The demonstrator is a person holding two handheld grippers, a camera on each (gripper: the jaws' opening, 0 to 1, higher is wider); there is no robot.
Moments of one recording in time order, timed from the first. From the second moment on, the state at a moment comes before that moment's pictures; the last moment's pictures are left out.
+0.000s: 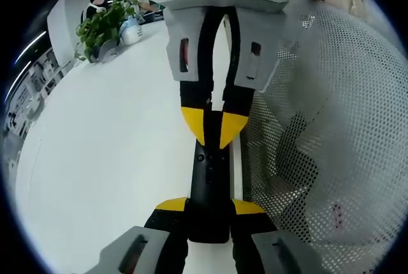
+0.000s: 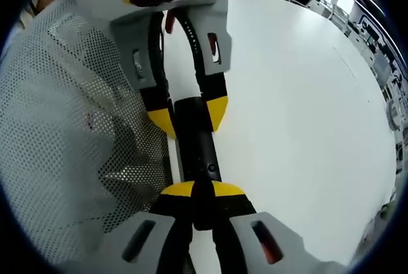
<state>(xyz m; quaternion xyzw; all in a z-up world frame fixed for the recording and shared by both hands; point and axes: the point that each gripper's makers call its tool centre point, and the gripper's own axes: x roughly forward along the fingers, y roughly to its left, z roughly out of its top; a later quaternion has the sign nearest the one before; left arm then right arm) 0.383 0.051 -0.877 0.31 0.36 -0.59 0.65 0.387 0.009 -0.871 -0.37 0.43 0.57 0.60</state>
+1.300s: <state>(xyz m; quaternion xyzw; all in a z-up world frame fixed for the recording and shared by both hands) 0.382 0.051 -0.877 0.30 0.36 -0.59 0.66 0.387 0.013 -0.869 -0.35 0.40 0.57 0.63</state>
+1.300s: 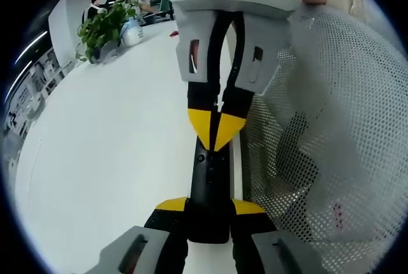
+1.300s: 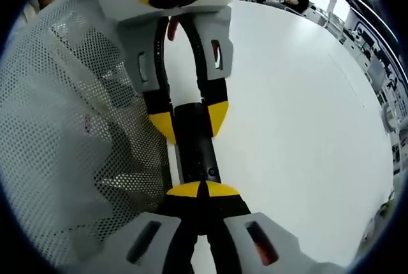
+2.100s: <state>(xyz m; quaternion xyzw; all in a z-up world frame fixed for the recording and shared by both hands) 0.382 0.051 -0.877 0.30 0.36 -0.59 0.66 0.387 0.016 -0.869 -0.32 0.41 0.56 0.64</state>
